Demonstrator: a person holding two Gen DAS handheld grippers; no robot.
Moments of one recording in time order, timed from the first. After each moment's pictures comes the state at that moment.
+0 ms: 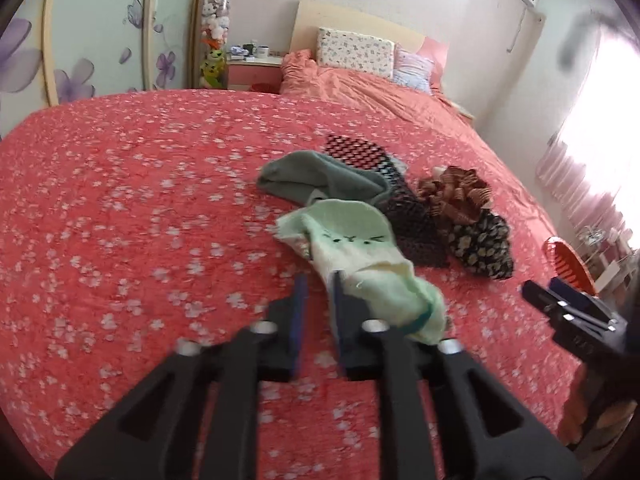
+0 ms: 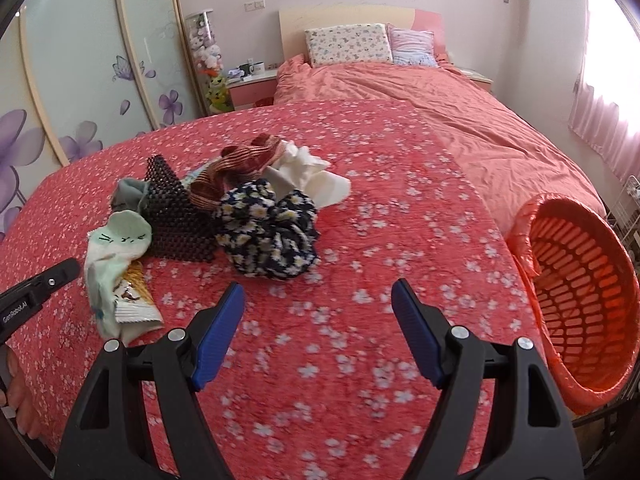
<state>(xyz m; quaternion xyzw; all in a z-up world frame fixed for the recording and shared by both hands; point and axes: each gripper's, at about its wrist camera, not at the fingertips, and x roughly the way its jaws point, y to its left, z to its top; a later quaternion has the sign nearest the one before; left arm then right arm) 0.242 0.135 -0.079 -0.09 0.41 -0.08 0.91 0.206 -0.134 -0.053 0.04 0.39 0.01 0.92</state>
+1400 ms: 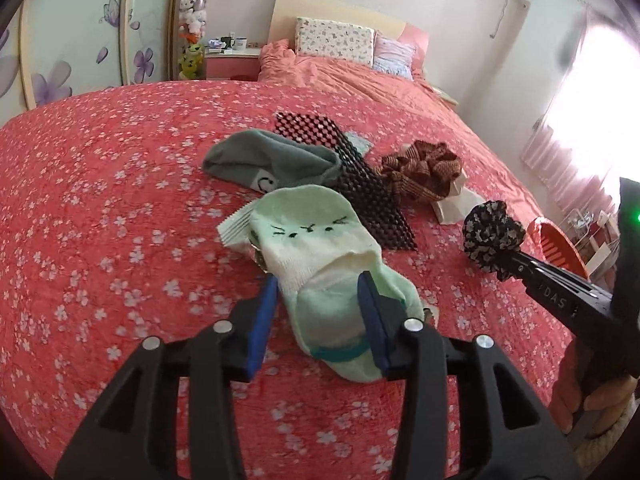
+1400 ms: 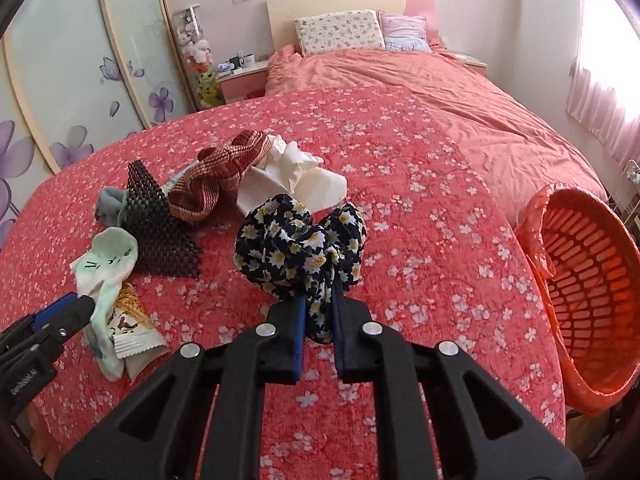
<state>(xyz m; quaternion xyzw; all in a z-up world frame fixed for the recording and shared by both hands) 0.245 0.096 -0.091 -0.07 0.42 -0.10 0.90 0.227 -0.138 -0.062 0.06 0.42 -0.01 0.91</state>
